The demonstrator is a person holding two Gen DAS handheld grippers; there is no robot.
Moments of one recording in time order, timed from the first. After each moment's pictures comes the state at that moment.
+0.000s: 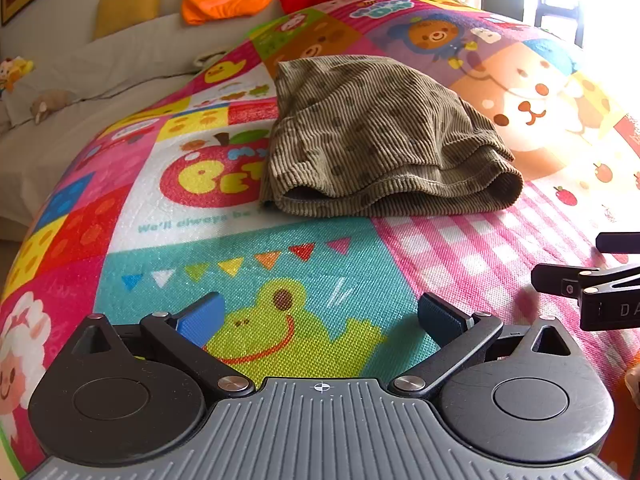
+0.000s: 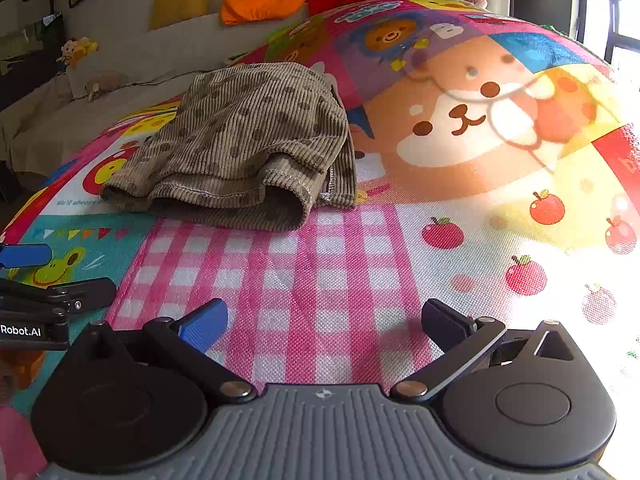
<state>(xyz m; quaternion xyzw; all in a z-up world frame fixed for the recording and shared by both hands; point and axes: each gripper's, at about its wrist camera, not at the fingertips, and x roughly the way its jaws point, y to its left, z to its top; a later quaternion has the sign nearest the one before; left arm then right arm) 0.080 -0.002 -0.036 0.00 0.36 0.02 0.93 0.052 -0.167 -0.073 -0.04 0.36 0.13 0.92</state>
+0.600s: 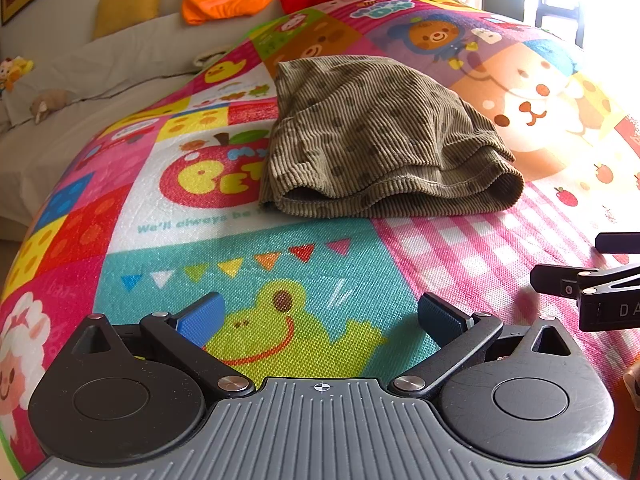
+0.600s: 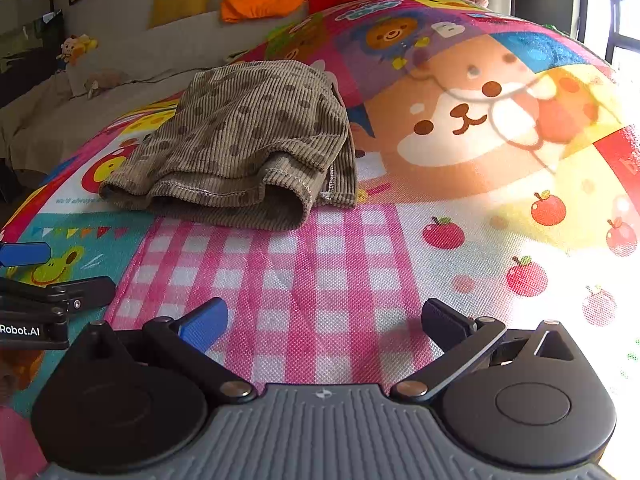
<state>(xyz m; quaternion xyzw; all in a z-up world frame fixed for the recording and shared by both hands) 0.081 -0.001 -0.035 0.00 0.36 0.02 0.93 0.054 -0.166 -0.074 -0.04 0.36 0.13 0.92</state>
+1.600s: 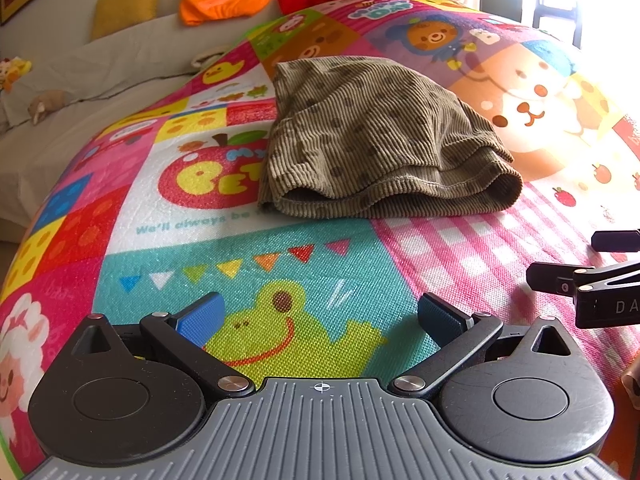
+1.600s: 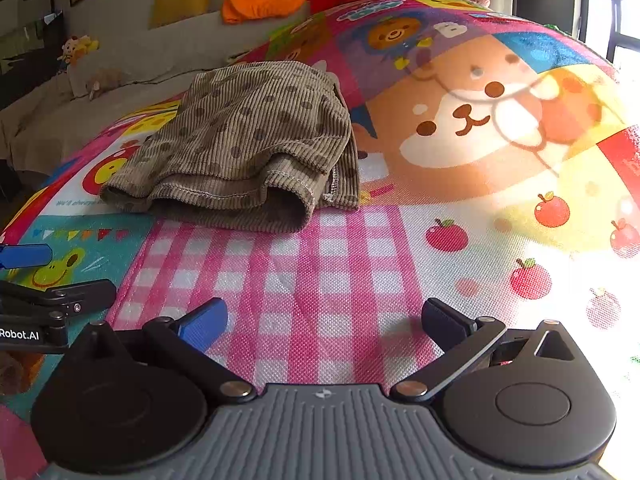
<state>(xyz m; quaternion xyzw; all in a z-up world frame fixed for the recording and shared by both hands) 0.081 -0.001 -0.035 0.00 0.36 0.02 0.93 0.055 -0.165 -0.074 -0.04 0.36 0.14 0.92</state>
